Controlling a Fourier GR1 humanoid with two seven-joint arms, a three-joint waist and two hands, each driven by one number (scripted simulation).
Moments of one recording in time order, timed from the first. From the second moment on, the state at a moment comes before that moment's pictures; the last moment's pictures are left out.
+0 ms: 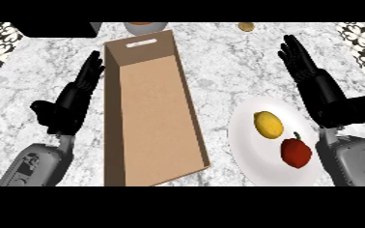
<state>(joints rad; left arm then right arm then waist) -0.25 0.41 -0.26 -1.50 0.25 0.25 0.00 -0.29 -0.36 0.12 -1.60 -0.20 -0.03 0.06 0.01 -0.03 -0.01</state>
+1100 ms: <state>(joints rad) -0.05 0.45 -0.23 -1.49 0.09 0.32 0.06 -0.36 -0.51 0.06 -1.32 0.01 0.07 -0.23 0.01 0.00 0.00</state>
